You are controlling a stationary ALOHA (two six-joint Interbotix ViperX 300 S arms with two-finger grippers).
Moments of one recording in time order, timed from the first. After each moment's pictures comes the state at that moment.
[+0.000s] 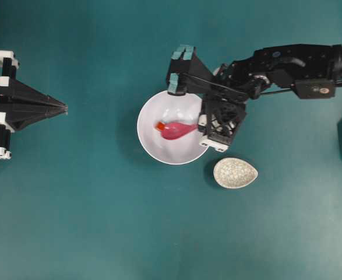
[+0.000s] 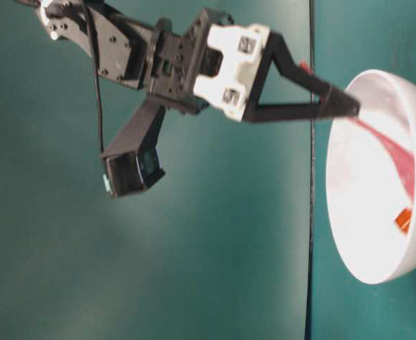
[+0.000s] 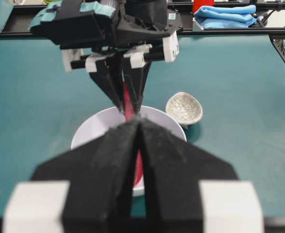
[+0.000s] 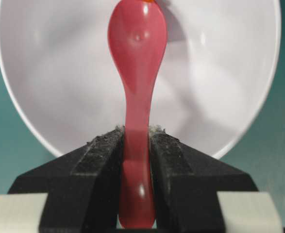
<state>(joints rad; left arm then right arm) 0.00 -0.92 1.18 0.02 -0.24 0.01 -0.16 0.09 0.40 0.34 0.69 -0.08</state>
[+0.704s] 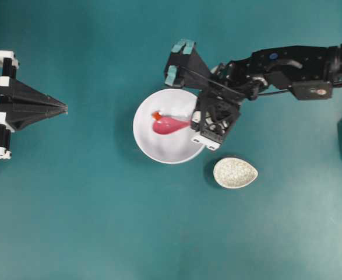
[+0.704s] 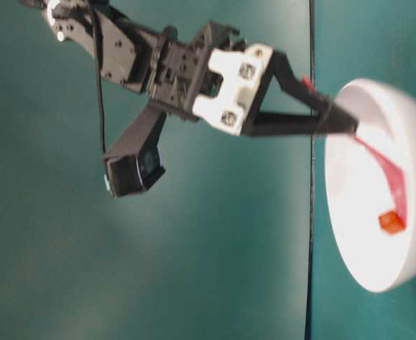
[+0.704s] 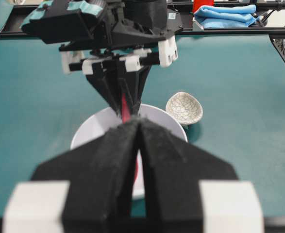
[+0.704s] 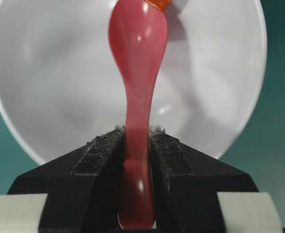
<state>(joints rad) 0.00 -0.92 1.18 0.02 -0.24 0.01 -0.15 0.07 0.43 0.33 0.63 0.02</state>
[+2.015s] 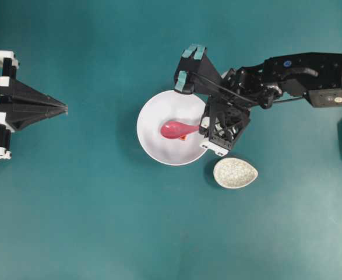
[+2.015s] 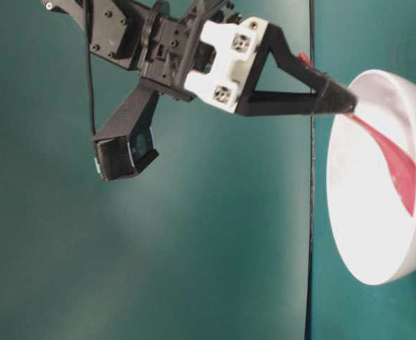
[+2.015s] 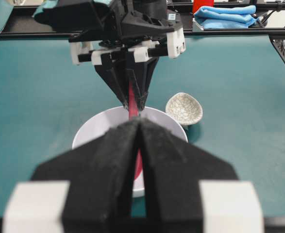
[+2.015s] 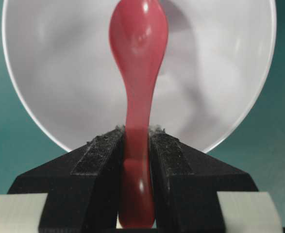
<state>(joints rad) 0.00 -0.92 1.18 0.02 -0.24 0.01 -0.12 0.03 0.46 0.31 0.59 0.07</state>
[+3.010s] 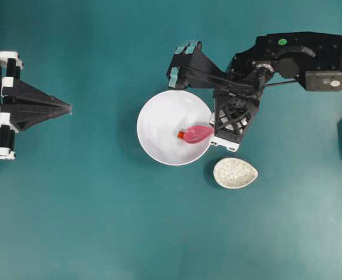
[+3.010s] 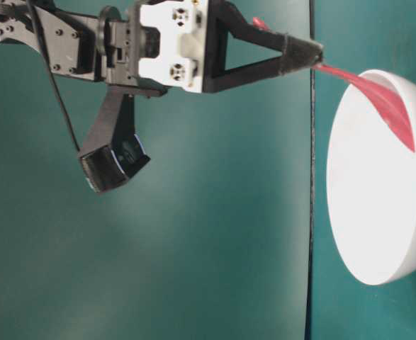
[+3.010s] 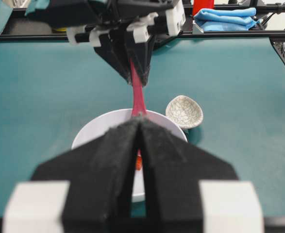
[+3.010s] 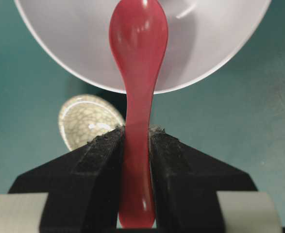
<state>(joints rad) 0.00 -0.89 1.18 0.02 -0.29 0.01 -0.16 0.04 0.32 0.30 1.01 0.07</state>
